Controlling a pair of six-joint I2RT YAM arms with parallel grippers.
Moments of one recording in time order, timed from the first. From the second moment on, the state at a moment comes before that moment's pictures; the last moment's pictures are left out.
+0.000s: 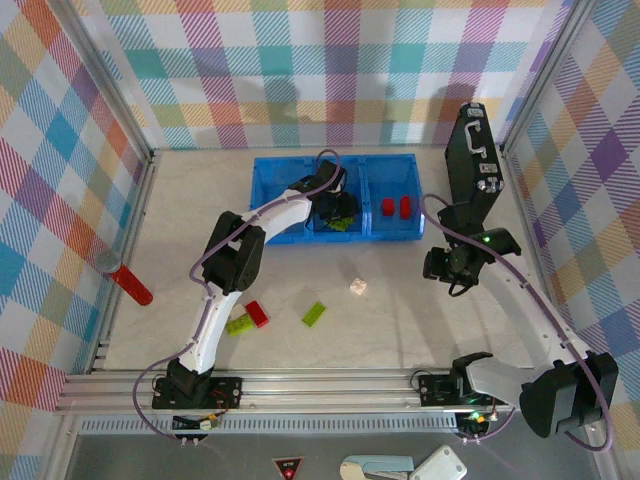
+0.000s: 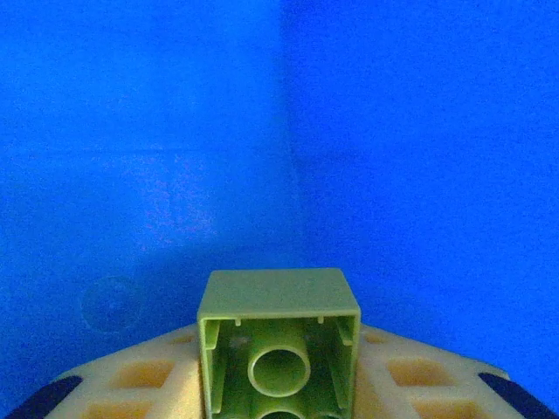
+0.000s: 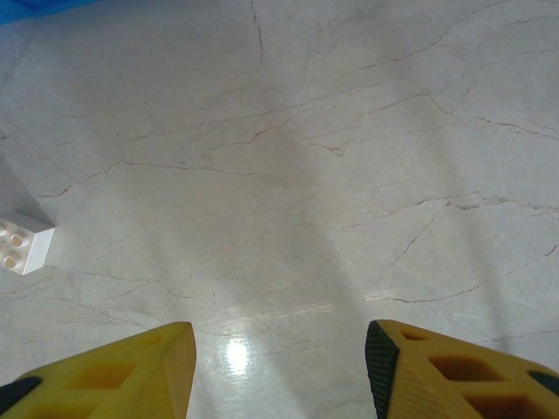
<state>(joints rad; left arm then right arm) -0.58 2.38 1.94 -0.44 0.18 -0.68 0.28 1.13 1.03 -1.15 0.10 0.44</state>
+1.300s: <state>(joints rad) -0.58 2.20 1.92 -0.46 0.20 -0.67 0.28 1.14 1.03 -1.14 0.02 0.47</state>
